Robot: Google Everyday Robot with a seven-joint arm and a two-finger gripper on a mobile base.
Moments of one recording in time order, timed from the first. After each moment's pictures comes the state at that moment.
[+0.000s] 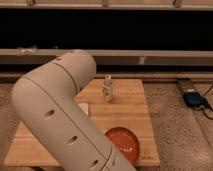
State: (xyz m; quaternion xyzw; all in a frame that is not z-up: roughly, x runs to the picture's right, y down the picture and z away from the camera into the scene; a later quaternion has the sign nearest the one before) arm -0.253 0.191 0.852 -0.27 0.27 0.46 0.80
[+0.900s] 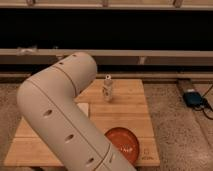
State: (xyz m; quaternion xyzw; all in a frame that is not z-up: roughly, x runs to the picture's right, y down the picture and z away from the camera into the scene) arm -0.250 0.146 0.891 -0.25 0.26 0.47 0.80
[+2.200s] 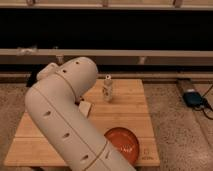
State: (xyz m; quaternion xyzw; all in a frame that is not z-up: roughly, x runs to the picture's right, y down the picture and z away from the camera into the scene) arm -0.230 0.083 0.940 -0.22 0.27 0.50 0.79
